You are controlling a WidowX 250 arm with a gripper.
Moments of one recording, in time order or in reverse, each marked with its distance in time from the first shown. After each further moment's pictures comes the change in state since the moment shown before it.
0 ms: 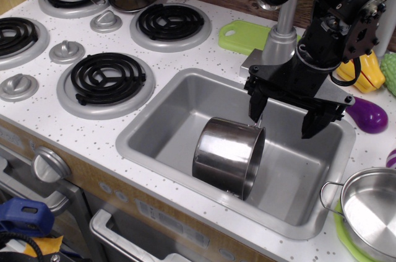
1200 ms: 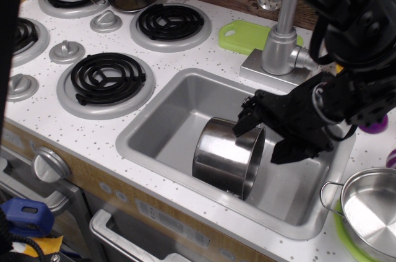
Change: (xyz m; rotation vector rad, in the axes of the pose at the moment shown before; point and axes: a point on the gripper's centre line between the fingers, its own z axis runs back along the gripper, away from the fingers) arm -0.024 0.009 -0.037 0.392 -0.015 -0.116
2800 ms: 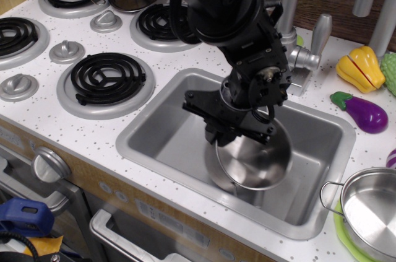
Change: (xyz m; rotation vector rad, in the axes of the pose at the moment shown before) arm 0.001 0.043 -0.030 -0.328 -0.105 0.093
